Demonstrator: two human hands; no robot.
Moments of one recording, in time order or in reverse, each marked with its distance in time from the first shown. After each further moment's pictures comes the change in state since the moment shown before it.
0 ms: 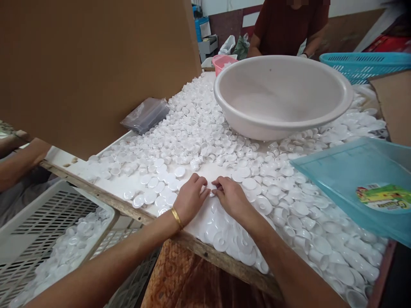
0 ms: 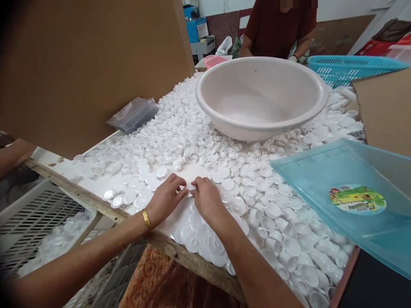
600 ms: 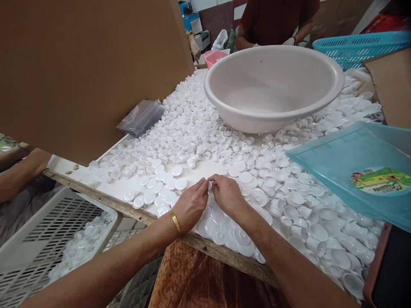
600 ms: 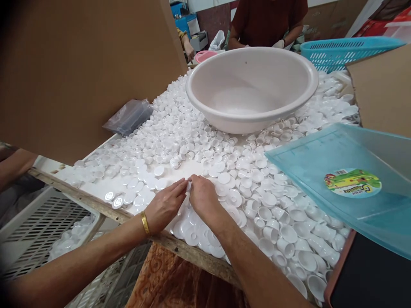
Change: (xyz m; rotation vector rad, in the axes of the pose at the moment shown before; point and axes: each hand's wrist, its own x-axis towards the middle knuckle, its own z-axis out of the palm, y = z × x) left_hand -0.015 -0.004 0.012 0.418 -0.052 0.539; right_hand -0.003 -0.003 0.003 -0.072 0.038 0.017
